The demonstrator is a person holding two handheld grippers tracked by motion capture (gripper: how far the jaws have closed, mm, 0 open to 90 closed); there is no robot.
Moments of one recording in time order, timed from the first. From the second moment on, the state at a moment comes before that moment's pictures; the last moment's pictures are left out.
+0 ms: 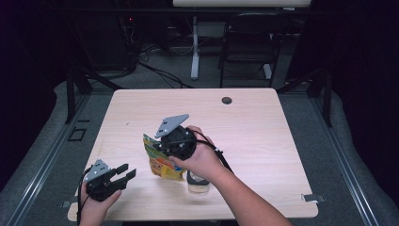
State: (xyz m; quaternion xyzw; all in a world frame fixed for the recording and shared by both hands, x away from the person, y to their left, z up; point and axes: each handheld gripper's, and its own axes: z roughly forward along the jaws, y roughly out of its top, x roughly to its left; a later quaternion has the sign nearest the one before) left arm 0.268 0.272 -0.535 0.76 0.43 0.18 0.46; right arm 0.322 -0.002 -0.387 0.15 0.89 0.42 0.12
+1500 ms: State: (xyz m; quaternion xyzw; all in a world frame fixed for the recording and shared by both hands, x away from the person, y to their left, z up) left arm 0.262 0.216 -0.541 0.78 0.36 0.13 0.49; right arm 0.306 -0.039 -0.368 0.14 0.85 0.48 0.14
